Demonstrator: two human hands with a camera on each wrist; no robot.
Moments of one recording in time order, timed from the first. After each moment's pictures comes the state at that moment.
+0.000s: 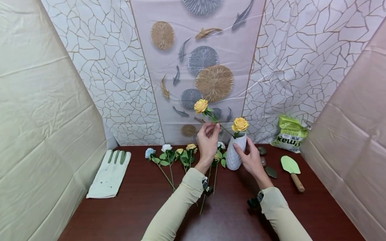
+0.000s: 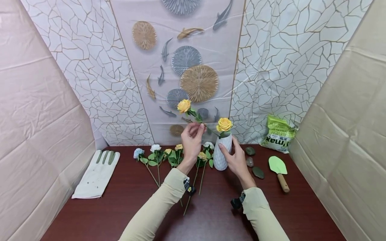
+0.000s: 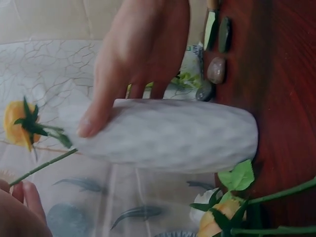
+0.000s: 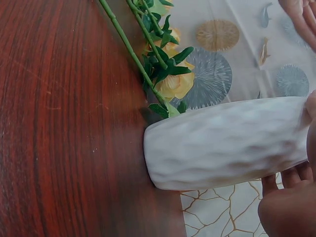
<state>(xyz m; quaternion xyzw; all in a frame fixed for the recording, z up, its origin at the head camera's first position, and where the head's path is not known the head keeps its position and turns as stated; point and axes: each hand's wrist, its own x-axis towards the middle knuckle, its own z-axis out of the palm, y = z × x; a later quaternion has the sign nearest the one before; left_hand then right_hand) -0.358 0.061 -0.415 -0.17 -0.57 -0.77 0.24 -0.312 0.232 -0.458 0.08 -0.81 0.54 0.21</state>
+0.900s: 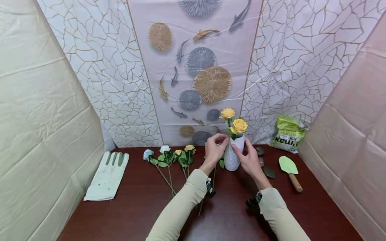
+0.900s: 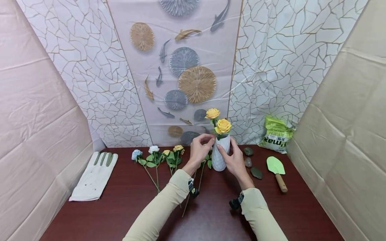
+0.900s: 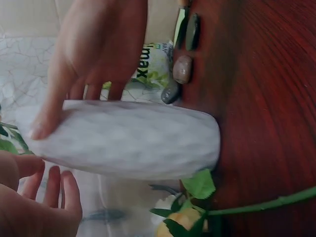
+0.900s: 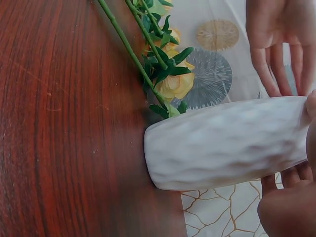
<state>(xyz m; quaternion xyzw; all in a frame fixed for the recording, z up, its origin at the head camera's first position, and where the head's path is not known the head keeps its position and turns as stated) -0.363 0.081 -0.450 -0.13 -0.77 -0.62 0.13 -0.314 0.233 -0.462 0.09 -0.81 0.54 0.20</state>
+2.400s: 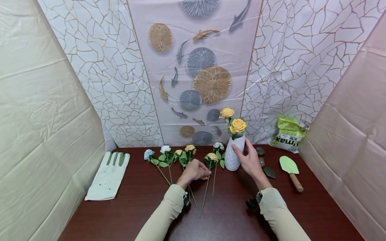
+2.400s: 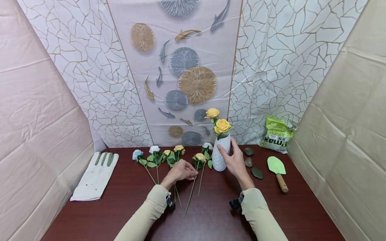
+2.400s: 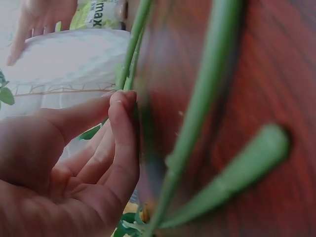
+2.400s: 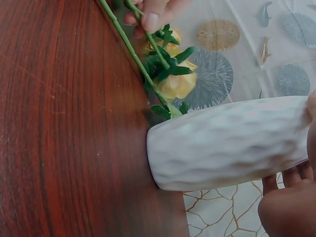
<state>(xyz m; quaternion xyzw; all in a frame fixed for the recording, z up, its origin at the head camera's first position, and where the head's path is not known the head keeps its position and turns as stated) -0.339 -0.020 -0.518 -0.11 -0.85 -0.49 -0.15 -0.310 0.231 -0.459 0.08 -0.81 0.55 0.20</state>
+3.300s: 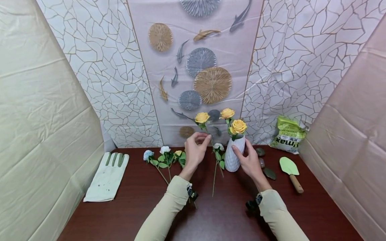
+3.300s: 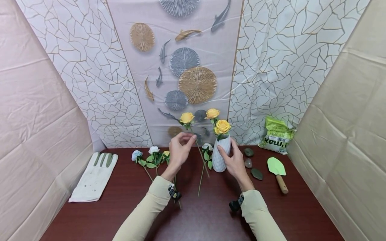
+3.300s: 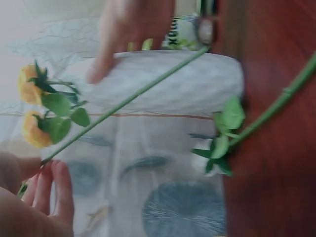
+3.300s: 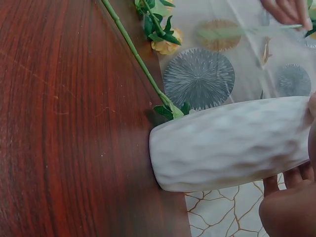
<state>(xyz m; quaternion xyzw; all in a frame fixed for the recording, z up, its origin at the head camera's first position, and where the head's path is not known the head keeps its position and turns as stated) -0.353 0.007 -0.432 -0.13 -0.75 -0.62 0.21 -0.336 0.241 -0.492 0.08 -0.80 0.55 0.23</state>
